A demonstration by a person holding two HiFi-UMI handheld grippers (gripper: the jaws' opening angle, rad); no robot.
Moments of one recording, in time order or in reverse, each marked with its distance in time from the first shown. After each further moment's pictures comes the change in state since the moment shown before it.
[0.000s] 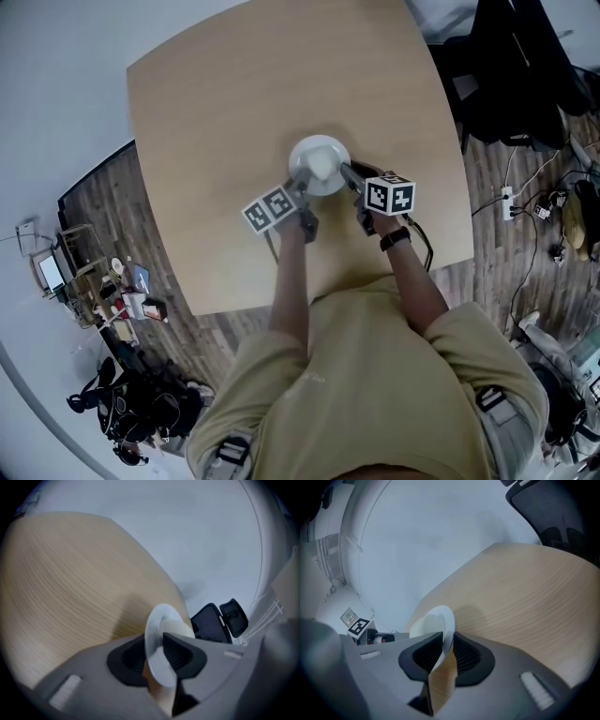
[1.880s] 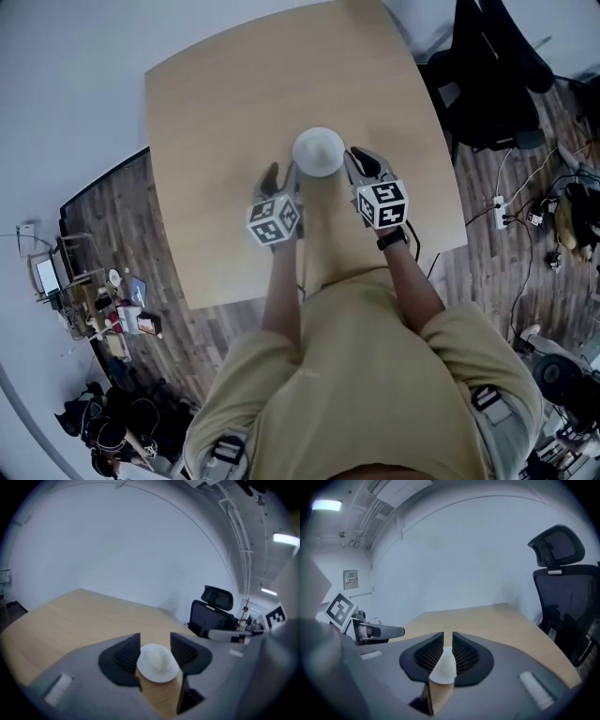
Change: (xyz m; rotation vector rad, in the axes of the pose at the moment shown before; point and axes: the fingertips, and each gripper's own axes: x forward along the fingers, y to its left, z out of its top) left arm -0.107 -0.060 0.031 0.612 -0.348 0.050; right arm -0.085 0.085 0.040 -0.521 -0.336 -0.156
